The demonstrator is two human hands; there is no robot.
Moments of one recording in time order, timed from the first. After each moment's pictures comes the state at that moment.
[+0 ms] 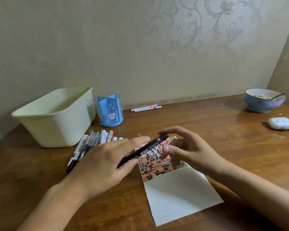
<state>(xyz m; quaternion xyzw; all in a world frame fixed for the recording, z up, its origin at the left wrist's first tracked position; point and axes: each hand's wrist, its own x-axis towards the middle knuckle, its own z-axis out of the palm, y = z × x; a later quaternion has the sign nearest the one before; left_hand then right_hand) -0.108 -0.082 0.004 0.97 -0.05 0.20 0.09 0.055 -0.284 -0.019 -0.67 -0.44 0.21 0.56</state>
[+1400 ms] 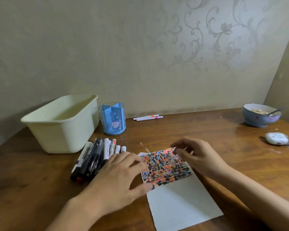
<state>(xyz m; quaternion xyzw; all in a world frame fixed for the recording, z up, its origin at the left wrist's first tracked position) -0.100 -0.090 -0.015 1.00 0.04 0.05 0.04 0.086 -0.284 -0.026 -0.81 -0.43 0.01 0.40</state>
